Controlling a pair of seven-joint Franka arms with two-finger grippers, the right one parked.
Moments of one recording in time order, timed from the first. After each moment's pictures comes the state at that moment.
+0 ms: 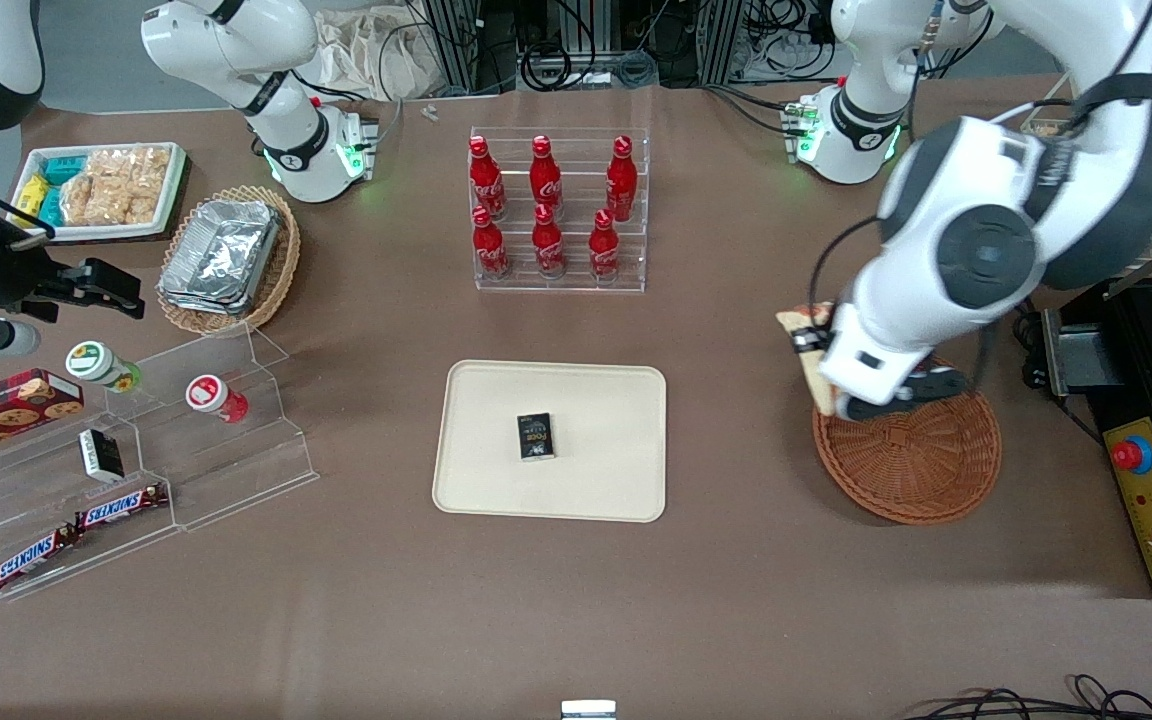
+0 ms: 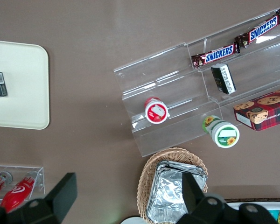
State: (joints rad) arm -0.06 0.31 -0.42 -1.51 0.07 1.60 -0.65
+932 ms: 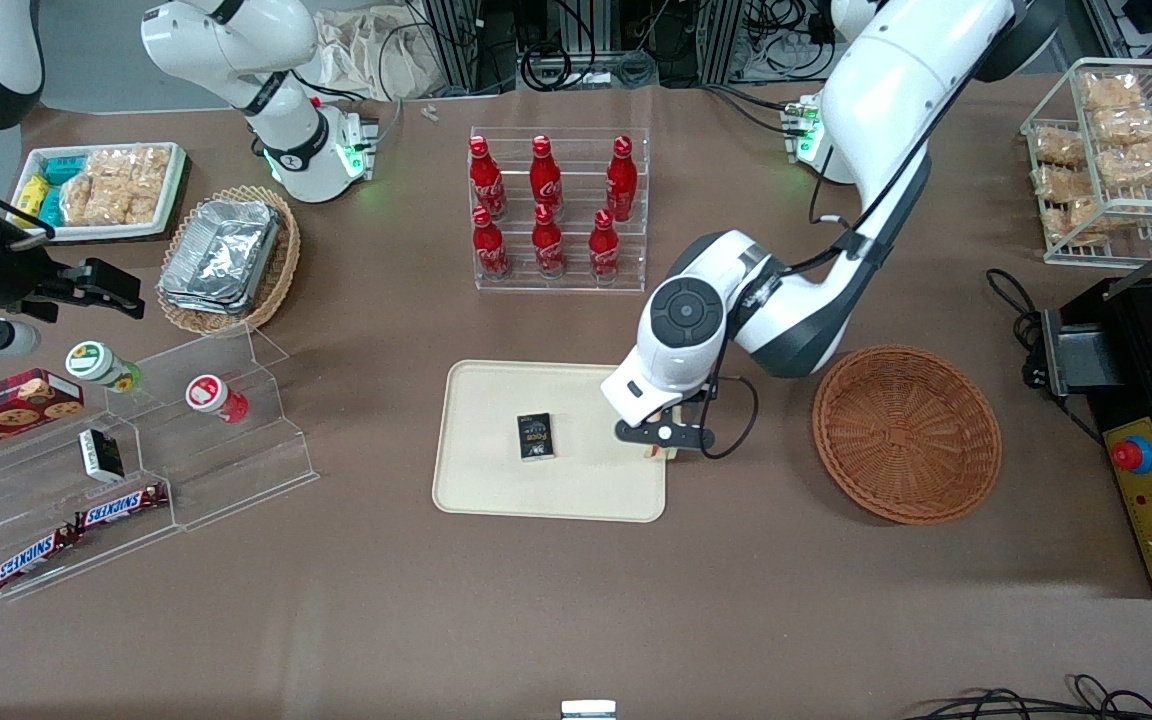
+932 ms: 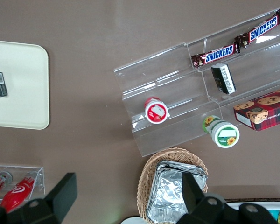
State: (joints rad) arm -0.29 0.66 -0.43 -1.51 0.26 2.07 -0.63
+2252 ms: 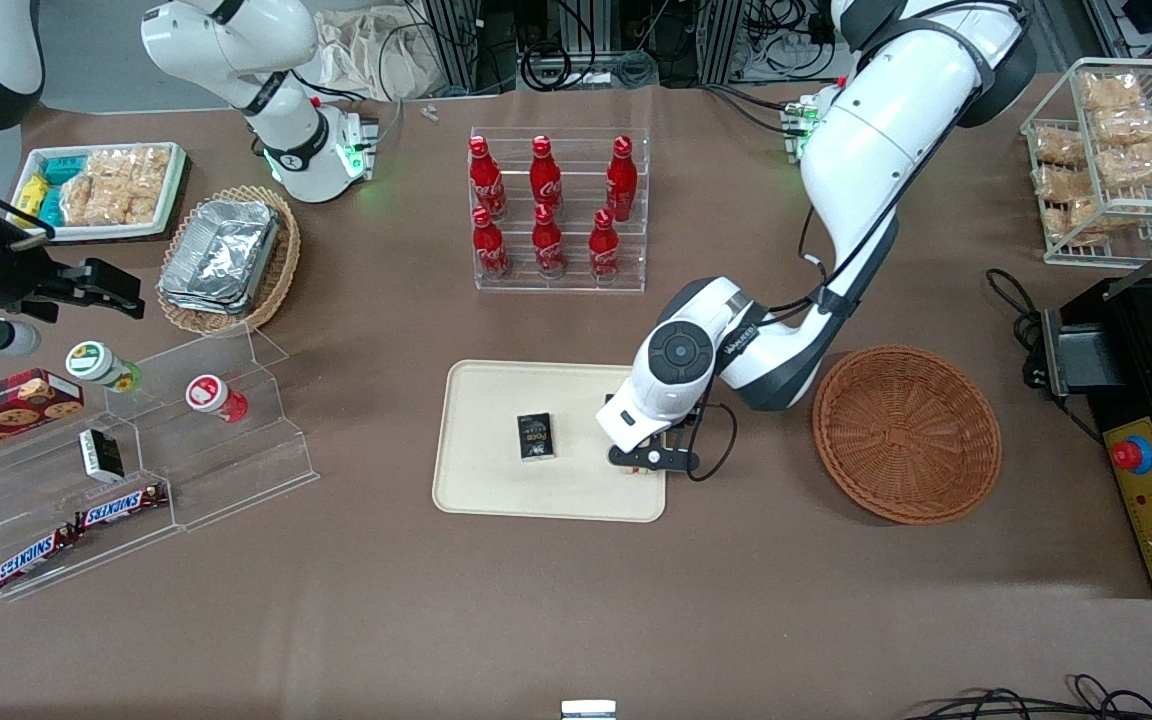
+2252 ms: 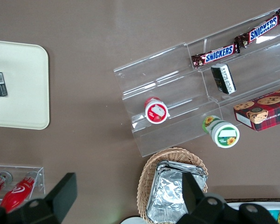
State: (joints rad) arm -0.29 0.78 -0.43 -1.49 0.27 2.20 -0.68
